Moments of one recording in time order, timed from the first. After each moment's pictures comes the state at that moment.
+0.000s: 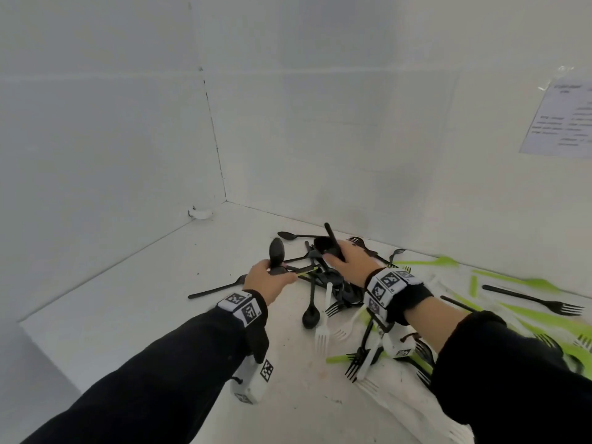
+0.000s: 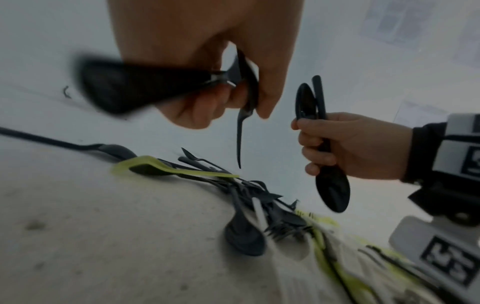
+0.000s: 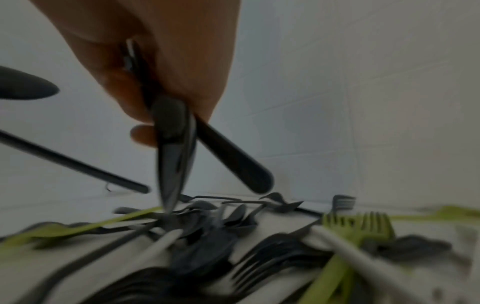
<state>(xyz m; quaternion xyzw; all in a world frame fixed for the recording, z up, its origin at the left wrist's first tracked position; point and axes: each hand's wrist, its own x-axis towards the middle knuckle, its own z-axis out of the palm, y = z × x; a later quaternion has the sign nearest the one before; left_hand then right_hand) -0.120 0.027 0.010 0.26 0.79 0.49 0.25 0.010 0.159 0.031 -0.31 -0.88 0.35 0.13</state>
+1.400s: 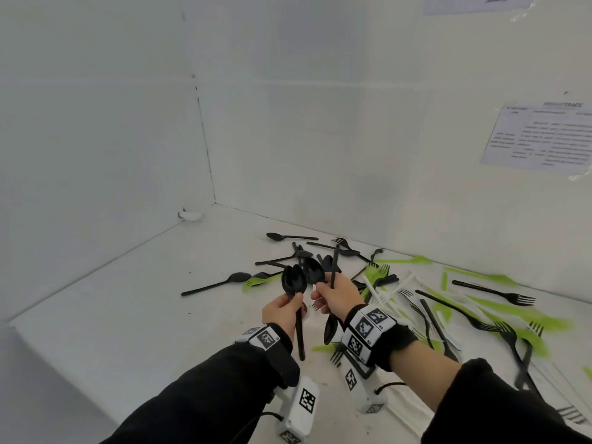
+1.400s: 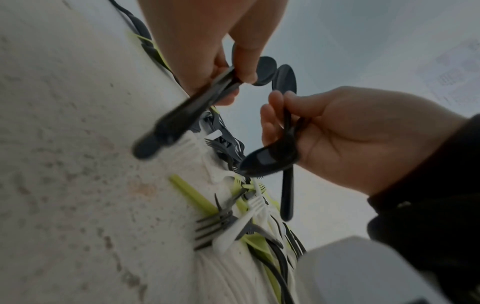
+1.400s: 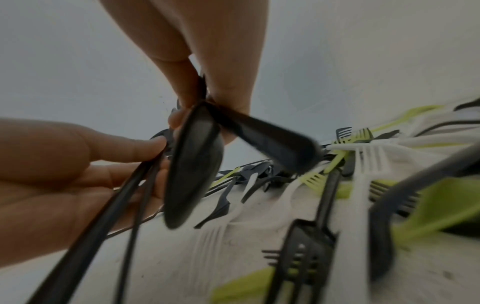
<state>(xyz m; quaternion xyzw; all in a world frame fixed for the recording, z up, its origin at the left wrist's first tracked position) -0.045 0.015 -0.030 0.10 0.62 0.70 0.34 0.032 0.092 0.007 -0.41 -0.69 0.56 0.21</state>
